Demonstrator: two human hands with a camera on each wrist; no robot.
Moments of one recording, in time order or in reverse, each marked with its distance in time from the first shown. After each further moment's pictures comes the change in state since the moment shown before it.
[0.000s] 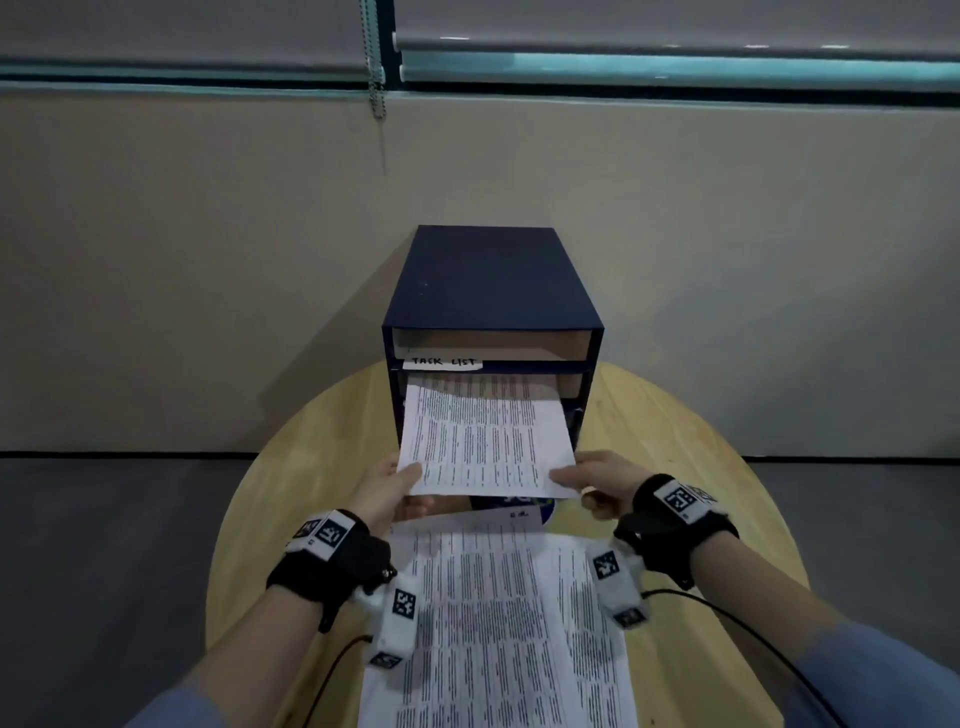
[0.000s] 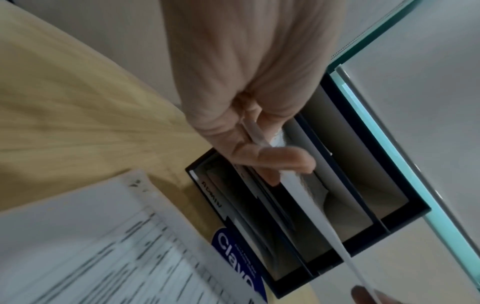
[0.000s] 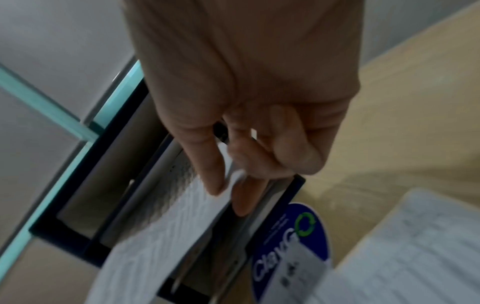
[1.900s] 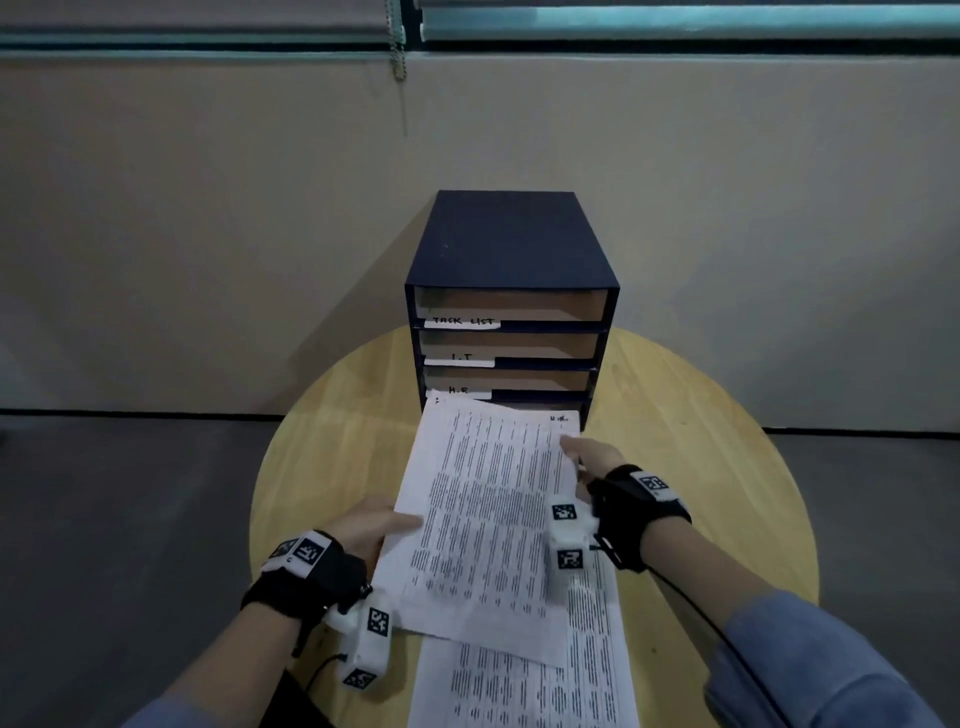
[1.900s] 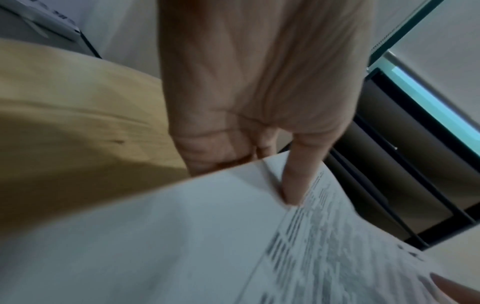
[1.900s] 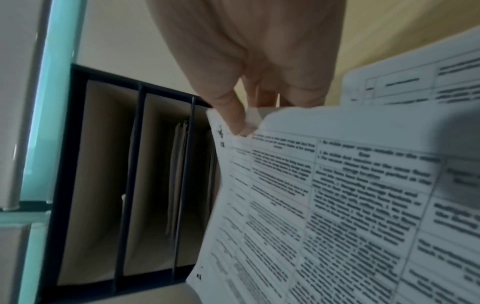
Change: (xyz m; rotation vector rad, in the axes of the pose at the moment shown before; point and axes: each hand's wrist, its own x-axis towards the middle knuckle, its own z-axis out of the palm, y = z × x) left_hand -0.044 -0.057 -0.043 0.228 -0.181 -0.323; right_hand 0.030 0.039 0.039 0.217 0.235 0.045
